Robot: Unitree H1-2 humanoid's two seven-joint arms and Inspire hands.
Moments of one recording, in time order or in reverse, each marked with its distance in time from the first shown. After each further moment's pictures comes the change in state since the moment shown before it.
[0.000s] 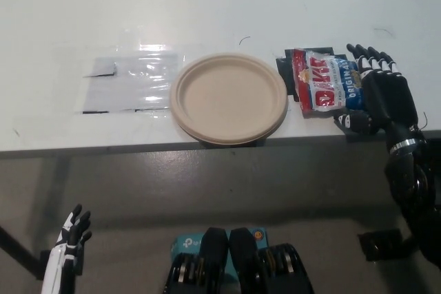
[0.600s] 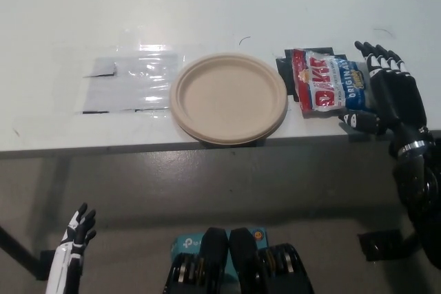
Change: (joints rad) left_arm -0.004 0.000 -0.014 0.001 0.020 0.000 0.000; right_arm 0.026 0.001 -0.057 -0.078 0.005 0.003 0.034
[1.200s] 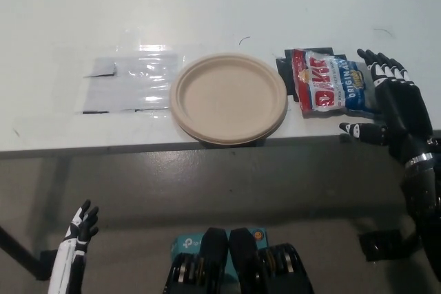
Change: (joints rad) left_arm -0.009 0.000 -0.007 0.001 0.022 0.000 0.000; right_arm 0.081 0.000 -0.038 -0.145 0.015 -0.001 0.078
